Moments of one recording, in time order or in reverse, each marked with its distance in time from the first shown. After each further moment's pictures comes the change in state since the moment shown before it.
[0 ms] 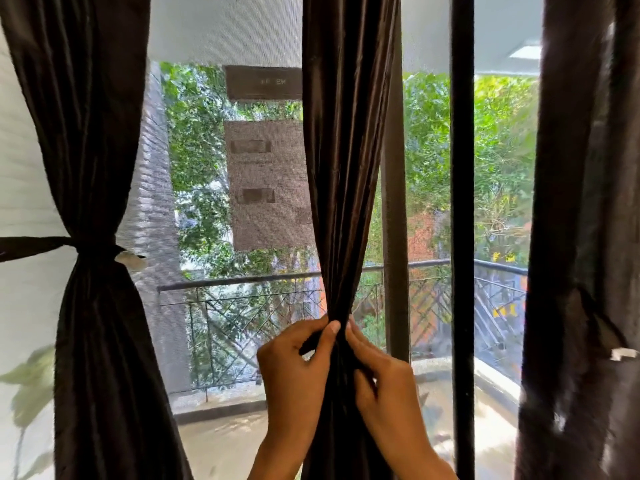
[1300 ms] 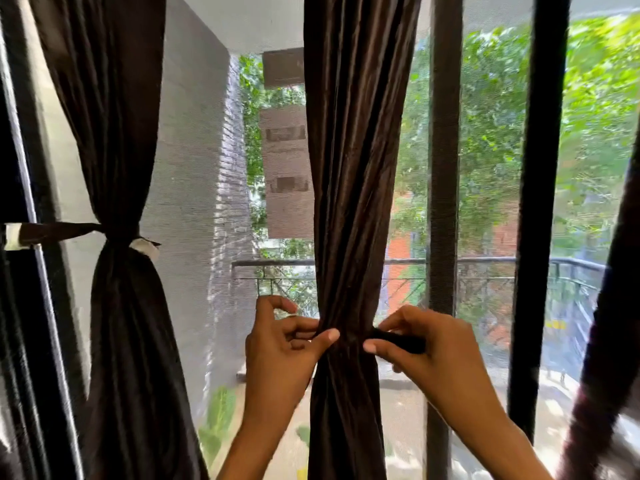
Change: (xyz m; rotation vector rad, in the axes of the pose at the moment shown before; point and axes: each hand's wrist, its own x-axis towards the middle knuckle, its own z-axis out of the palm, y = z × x) left_hand 0.013 0.013 0.022 0.008 0.064 -0.385; right_hand 0.067 0.019 -0.081 0.092 -0.186 -0.032
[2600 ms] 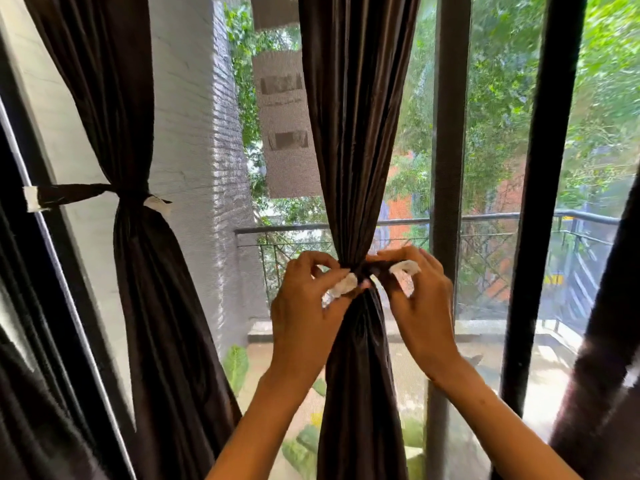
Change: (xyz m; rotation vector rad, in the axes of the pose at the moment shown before) left_hand -0.009 -0.017 0.004 0.433 -0.081 0.508; right_hand -0.003 0.023 0.045 -0.020 0.296 -0.208
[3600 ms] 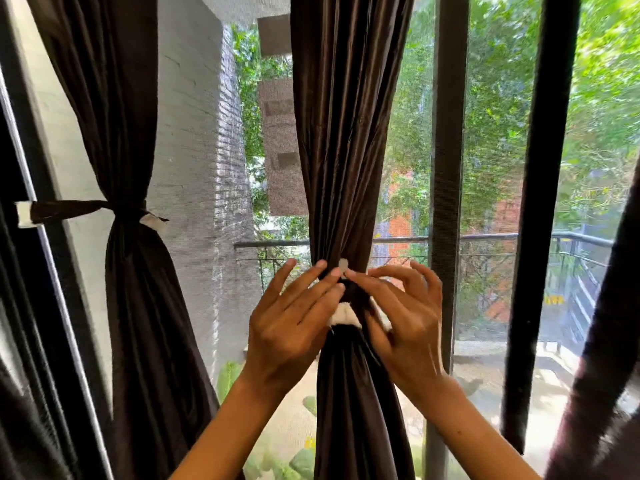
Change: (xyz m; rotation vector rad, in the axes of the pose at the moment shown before) left_hand 0.013 -0.026 -0.014 0.377 0.201 0.725; right_hand 0.004 -0.009 0.004 -0.192 0.044 -0.365
